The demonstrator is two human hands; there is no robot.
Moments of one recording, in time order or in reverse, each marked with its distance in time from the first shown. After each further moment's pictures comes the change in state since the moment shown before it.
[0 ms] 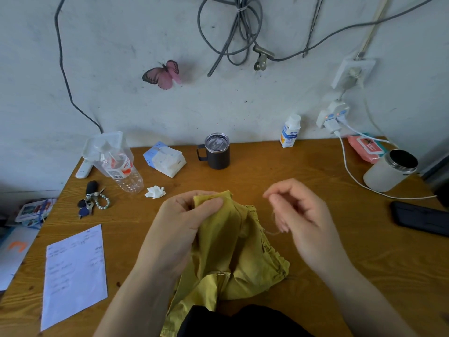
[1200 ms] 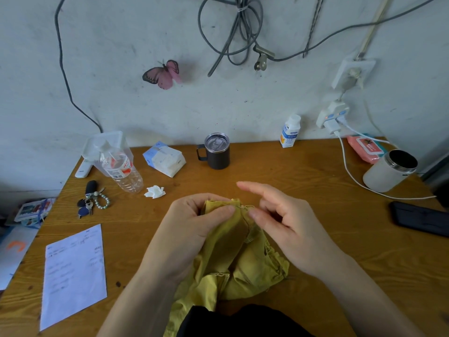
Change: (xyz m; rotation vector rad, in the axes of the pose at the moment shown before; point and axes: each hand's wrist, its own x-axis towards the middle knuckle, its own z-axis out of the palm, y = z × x) left_hand -0.004 0.000 0.004 0.165 -0.100 0.040; right_hand 0.005 -0.004 0.005 -0.347 -0.226 -0.073
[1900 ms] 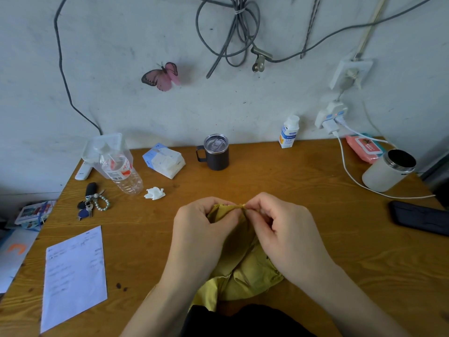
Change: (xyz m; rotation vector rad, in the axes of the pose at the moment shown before) left_hand -0.002 -0.013 0.022 0.347 0.269 0.251; right_hand -0.004 -0.018 0.010 -0.275 0.116 0.068
